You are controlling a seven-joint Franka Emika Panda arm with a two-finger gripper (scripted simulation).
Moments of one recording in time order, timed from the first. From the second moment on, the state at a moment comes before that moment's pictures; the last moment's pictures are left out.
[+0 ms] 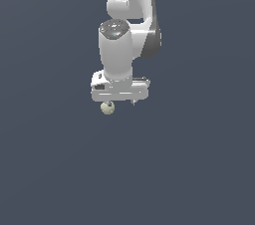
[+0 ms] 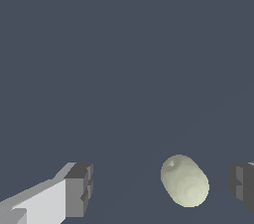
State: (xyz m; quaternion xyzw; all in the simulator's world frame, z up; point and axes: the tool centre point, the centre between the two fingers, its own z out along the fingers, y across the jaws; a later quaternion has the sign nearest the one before) arm 0.000 -0.026 0.188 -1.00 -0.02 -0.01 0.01
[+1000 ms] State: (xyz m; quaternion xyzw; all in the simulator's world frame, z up) arm -0.050 -0.080 0.127 -0.98 -0.22 -0.01 0.00
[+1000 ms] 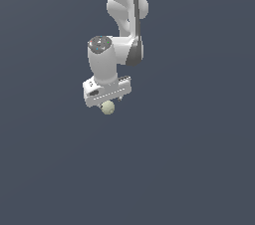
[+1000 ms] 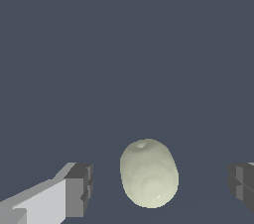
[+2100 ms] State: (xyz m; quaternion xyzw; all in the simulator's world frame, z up) arm -0.089 -0.106 0.092 -0.94 -0.34 0.00 0.00
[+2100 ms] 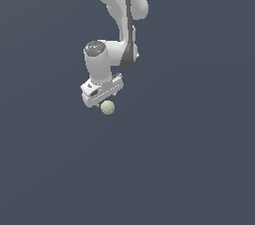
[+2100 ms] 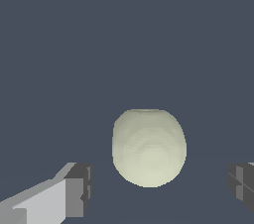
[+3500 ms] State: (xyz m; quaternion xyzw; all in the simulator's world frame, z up) arm -0.089 -0.107 0.043 -0.94 -0.35 0.00 0.00
